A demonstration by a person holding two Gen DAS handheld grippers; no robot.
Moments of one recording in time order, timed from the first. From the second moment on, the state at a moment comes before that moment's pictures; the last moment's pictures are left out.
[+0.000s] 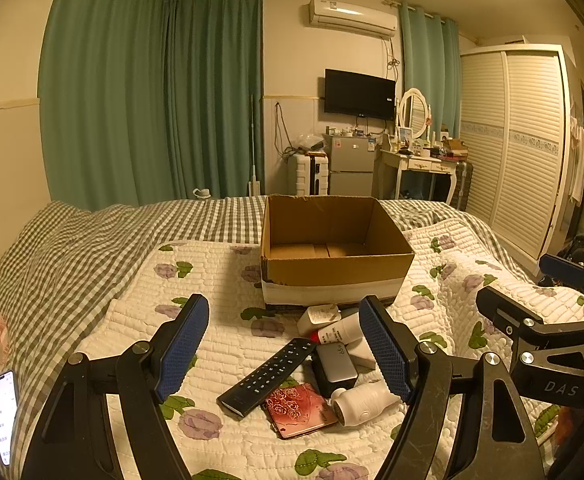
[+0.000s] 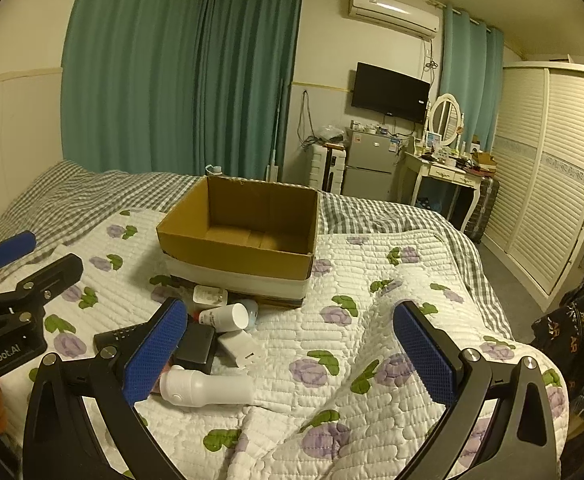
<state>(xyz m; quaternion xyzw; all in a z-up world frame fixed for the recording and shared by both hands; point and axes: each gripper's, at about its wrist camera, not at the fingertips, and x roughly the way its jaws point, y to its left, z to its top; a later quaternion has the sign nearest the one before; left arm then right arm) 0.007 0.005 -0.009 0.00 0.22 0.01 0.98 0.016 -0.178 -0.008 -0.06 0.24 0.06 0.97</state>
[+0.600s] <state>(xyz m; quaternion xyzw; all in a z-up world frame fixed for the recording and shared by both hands) 0.018 0.006 -0.027 0.02 0.24 0.00 0.97 0.046 -0.180 -0.001 -0.08 0.23 0.11 0.96</state>
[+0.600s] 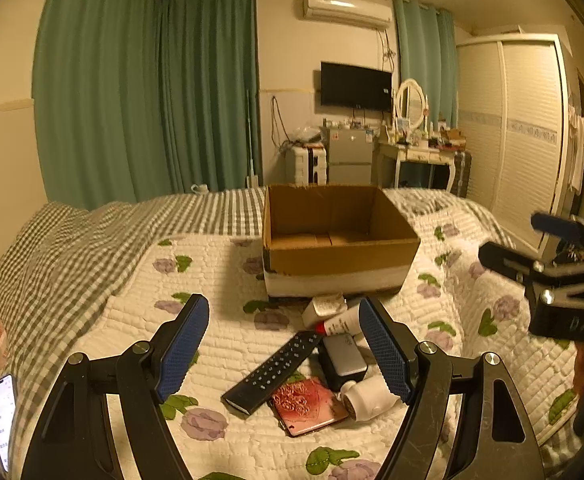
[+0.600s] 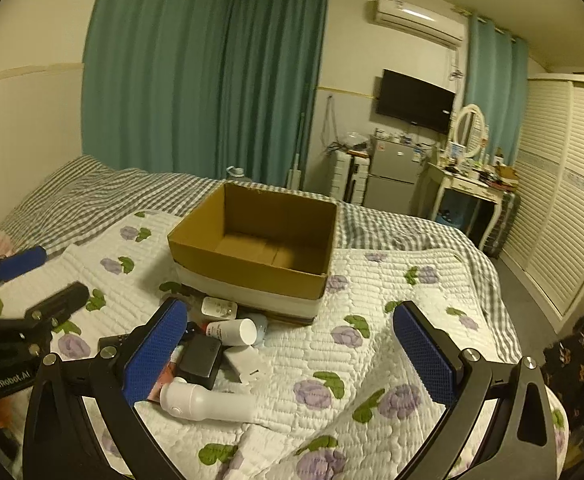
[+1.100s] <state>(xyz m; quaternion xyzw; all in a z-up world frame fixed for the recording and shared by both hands) 0.094 0.007 -0.109 0.02 0.42 0.02 0.91 0.128 -0.186 -0.090 -0.09 0.36 0.17 0.91</state>
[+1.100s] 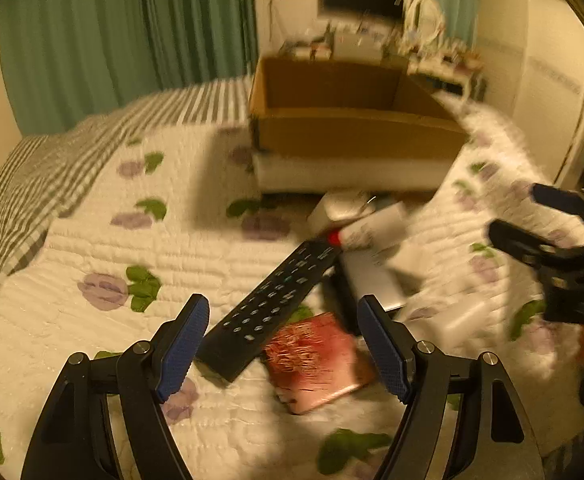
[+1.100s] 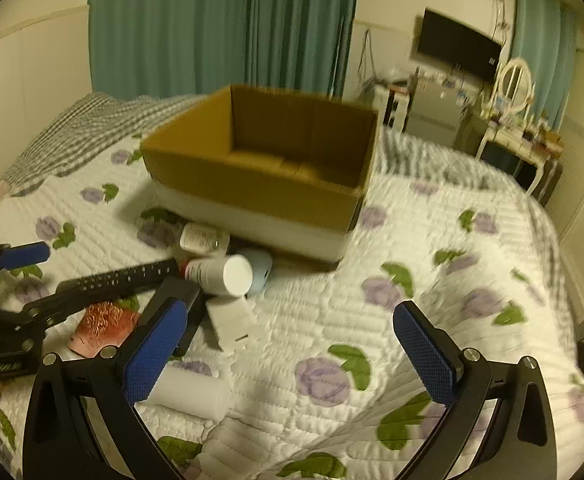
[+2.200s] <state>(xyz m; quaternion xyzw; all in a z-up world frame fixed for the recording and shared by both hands) 0.099 0.023 -0.101 0.01 0.42 0.03 0.91 0.140 -0.093 -0.129 -0.12 0.46 0.22 0.85</state>
